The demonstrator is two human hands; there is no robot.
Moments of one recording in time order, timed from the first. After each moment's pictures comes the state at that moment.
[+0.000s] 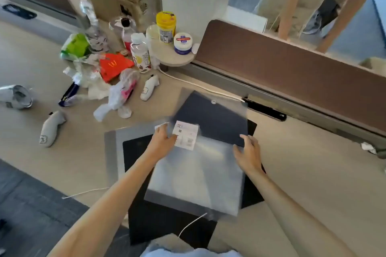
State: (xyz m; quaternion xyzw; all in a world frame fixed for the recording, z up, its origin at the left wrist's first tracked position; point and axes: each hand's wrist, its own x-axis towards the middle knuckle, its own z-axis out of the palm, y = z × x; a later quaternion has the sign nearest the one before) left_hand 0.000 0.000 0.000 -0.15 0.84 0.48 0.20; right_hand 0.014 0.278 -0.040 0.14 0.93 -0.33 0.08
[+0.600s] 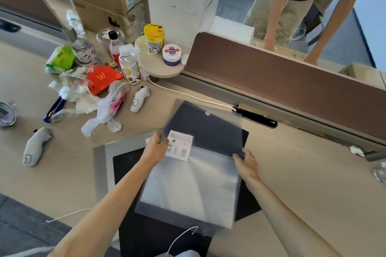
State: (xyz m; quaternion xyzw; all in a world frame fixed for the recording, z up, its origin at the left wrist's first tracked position) left_hand -0.024 0.011 0.001 -0.21 0.80 0.54 0.19; right_hand 0.005 0.288 -0.031 0.33 0.81 -0.46 0.13
